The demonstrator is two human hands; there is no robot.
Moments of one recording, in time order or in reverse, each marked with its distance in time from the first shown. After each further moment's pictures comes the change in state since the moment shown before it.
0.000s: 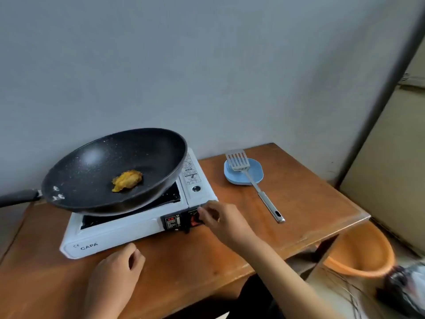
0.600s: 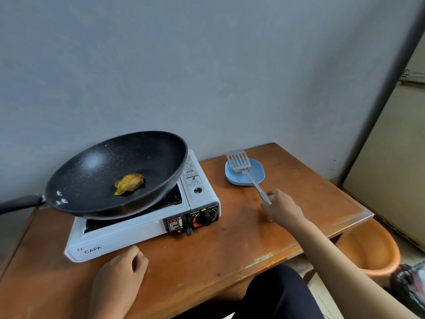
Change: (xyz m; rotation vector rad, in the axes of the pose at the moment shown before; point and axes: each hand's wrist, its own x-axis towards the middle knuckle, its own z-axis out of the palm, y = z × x) left_hand -0.002 -0.004 -0.002 -0.041 -0.021 -0.077; right_hand 0.016 0.083 -0.082 -0.311 0.056 0.636
